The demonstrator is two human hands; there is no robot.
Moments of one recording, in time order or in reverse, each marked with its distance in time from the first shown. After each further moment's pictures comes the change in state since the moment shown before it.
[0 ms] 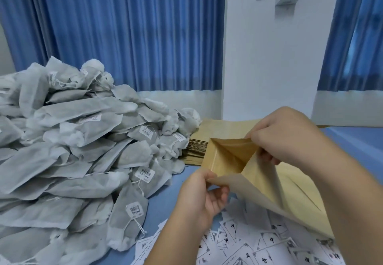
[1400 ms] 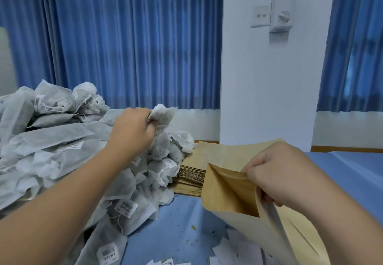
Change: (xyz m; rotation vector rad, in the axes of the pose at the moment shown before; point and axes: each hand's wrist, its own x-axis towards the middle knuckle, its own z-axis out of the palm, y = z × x) left_hand 0.069 0.187 -0.011 1.774 0.501 1.408; right_hand 0.019 0.021 -0.006 -0.093 -0.037 -0.079
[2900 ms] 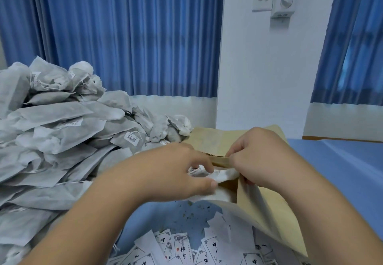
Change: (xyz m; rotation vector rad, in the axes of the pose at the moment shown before) left_hand -0.079 0.108 -0.070 -0.206 -0.850 0.164; right_hand -0.006 -0.013 0.016 -0.048 -0.029 -0.060
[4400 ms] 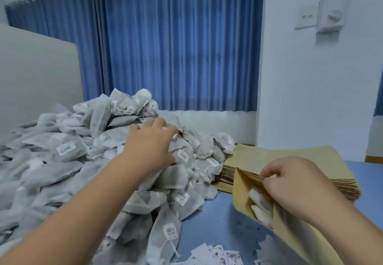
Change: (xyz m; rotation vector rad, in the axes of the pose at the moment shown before) left_hand -0.041 -0.100 -0.052 0.567 0.353 -0.516; right_hand -0.009 -0.023 0.014 0.018 0.021 -0.048
